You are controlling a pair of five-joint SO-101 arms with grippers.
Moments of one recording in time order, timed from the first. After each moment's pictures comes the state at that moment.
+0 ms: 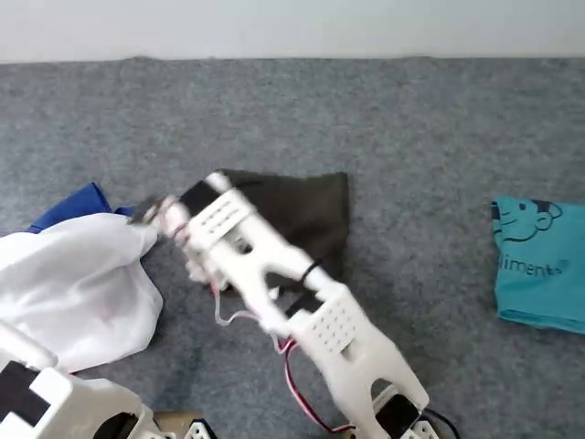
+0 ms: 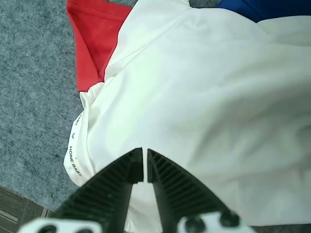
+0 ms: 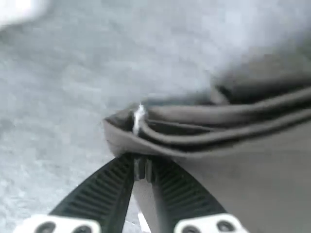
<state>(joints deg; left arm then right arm) -63.4 3.1 -14.9 99.2 -29.2 -49.7 51.3 -47.5 98.2 24.7</state>
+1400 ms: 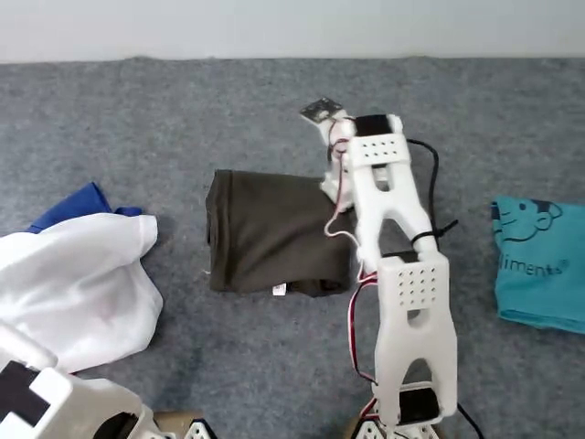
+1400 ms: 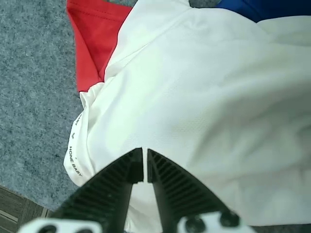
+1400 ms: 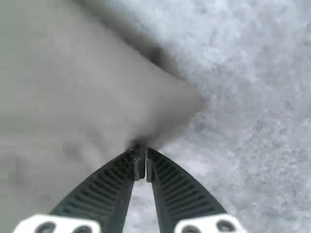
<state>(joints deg) -63.4 3.1 -14.9 99.2 -29.2 -13.5 49.2 -47.3 90.5 26.0</state>
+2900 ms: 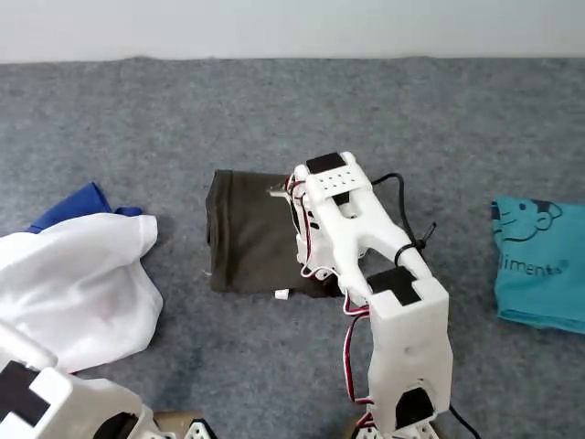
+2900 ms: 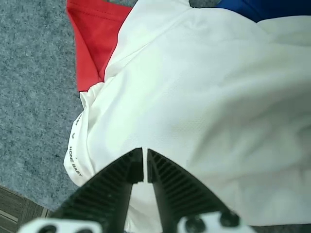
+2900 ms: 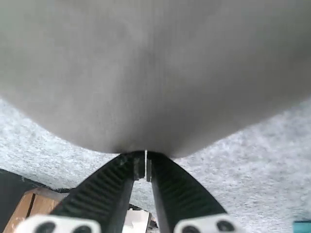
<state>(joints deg) -63.4 3.1 -14.9 99.2 -29.2 -22.8 30.2 -10.9 100.1 17.5</state>
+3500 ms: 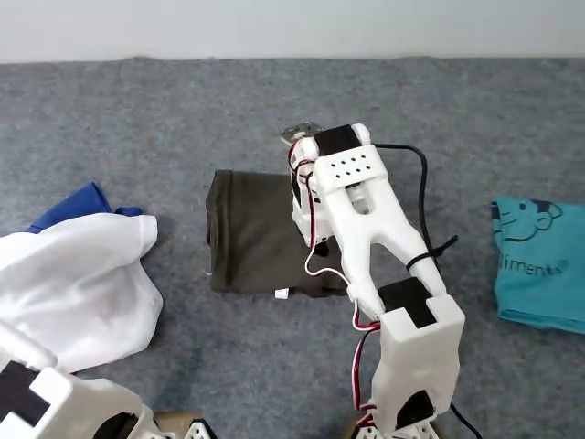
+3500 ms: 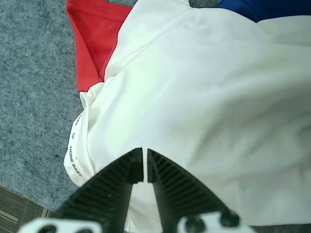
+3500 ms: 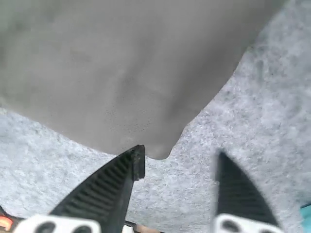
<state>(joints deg) -63.4 3.1 -14.9 99.2 -29.2 -22.5 22.3 -18.1 100.5 3.1</state>
